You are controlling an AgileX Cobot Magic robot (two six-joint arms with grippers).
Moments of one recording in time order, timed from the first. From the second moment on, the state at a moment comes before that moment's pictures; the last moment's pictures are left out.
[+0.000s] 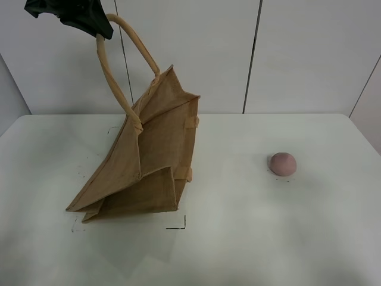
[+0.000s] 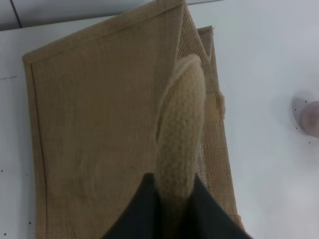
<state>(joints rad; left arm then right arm) -0.25 1.80 -2.06 -0.18 1.17 -0.06 -0.07 0.60 -0.66 0.14 1.03 -0.12</state>
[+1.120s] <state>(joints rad) -0.25 1.80 -2.06 -0.18 1.17 -0.06 0.05 2.02 -1.45 0.10 0.87 -0.09</state>
